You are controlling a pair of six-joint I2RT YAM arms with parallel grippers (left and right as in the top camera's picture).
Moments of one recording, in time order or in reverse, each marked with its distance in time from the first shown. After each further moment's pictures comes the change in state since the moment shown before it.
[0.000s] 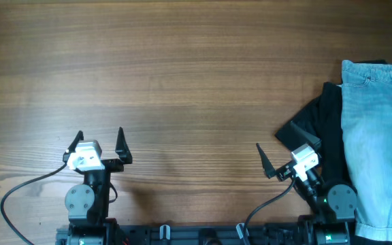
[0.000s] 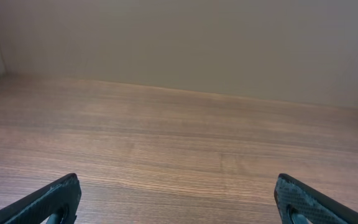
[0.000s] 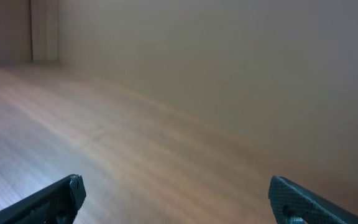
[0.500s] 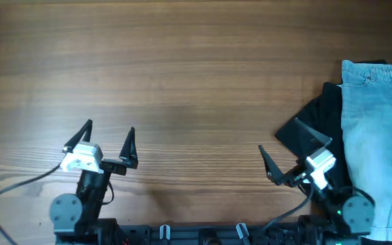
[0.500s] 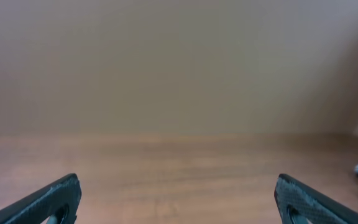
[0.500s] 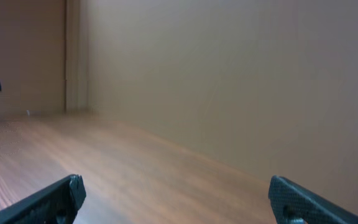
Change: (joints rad) left arm 0.000 0.080 0.233 -0.005 0.263 -0.027; right arm 0.000 0.062 0.219 -0.011 -0.080 0.173
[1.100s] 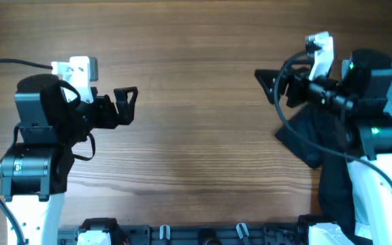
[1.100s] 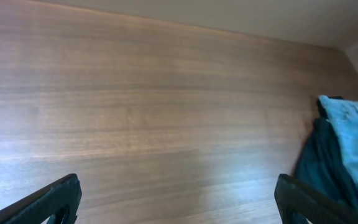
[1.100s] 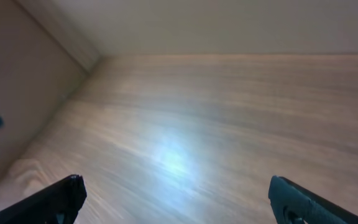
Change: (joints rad) left arm 0.000 0.912 0.939 -0.771 0.129 -0.017; right arm -0.005 1.074 0.908 -0.547 -0.062 0.186
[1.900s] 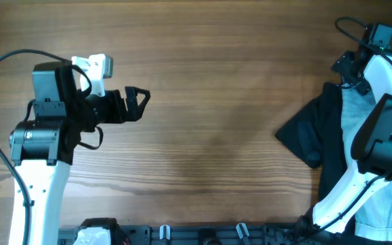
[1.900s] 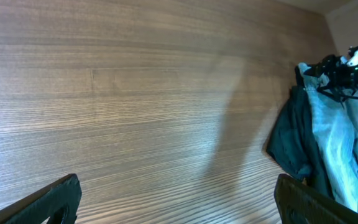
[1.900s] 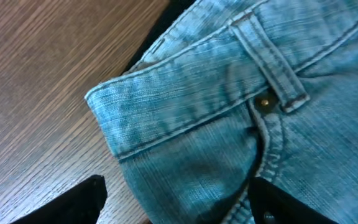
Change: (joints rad) left arm 0.000 0.144 0.006 -0.048 0.137 0.000; right arm -0.370 0.964 0.434 -0.138 0.821 0.276
